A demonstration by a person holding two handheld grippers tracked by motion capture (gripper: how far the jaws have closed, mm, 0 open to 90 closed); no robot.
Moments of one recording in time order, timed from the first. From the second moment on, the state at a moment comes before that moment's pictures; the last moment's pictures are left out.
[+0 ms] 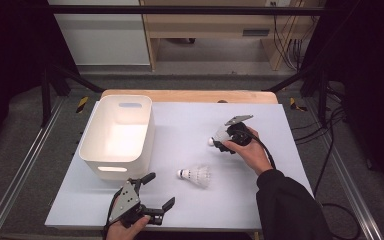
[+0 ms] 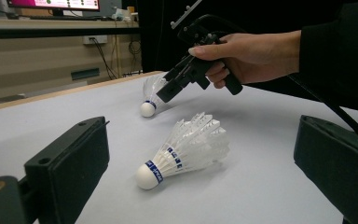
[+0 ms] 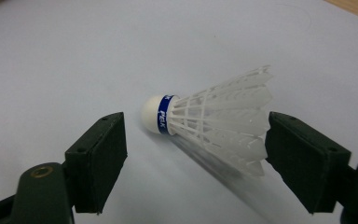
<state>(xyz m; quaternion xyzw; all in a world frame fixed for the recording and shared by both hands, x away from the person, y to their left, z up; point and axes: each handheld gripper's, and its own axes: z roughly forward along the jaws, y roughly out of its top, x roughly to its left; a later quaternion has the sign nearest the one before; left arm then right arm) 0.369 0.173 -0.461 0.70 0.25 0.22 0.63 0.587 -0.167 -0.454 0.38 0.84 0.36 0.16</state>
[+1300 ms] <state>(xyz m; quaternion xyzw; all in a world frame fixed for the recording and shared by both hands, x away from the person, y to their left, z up) 0.370 0.175 -0.461 0.70 0.26 0.22 0.63 0.566 -0.169 -0.453 0.35 0.85 0.37 0.13</state>
